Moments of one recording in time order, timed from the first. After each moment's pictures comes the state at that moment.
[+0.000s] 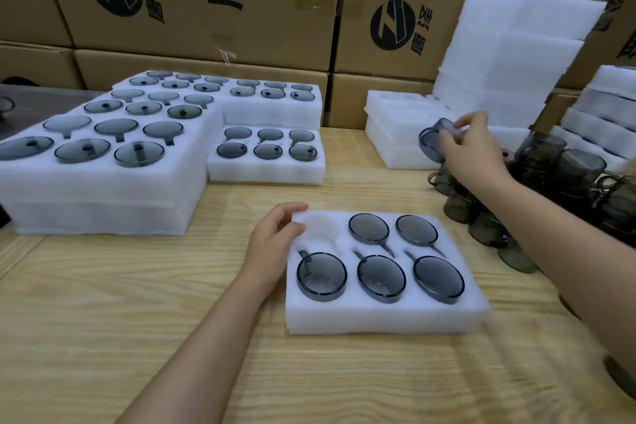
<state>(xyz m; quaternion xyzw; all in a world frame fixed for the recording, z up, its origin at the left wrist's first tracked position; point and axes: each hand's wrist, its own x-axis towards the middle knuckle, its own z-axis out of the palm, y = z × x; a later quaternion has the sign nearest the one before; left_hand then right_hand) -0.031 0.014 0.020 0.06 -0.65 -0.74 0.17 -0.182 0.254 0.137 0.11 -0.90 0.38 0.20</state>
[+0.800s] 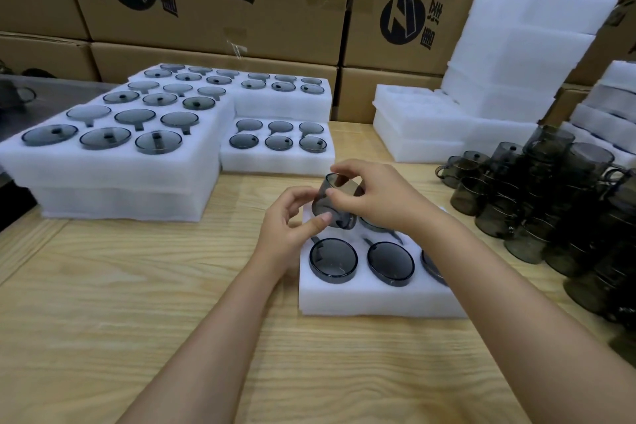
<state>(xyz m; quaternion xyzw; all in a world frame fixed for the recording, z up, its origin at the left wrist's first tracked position) -0.019 0.017 0.032 -0.03 -0.67 -0.71 0.22 -0.088 0.162 0.110 0.35 -0.88 0.33 0.00</state>
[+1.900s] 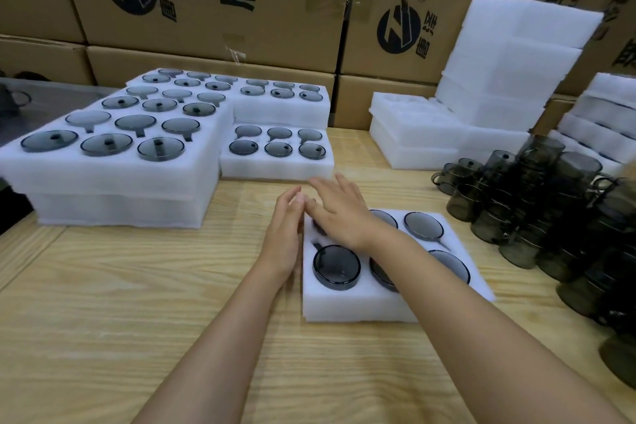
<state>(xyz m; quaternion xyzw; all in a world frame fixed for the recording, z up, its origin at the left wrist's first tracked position) -0.025 0.019 0.033 0.07 -0.63 -0.75 0.17 -0.077 0.120 0.083 0.33 -0.92 0.19 -0.03</state>
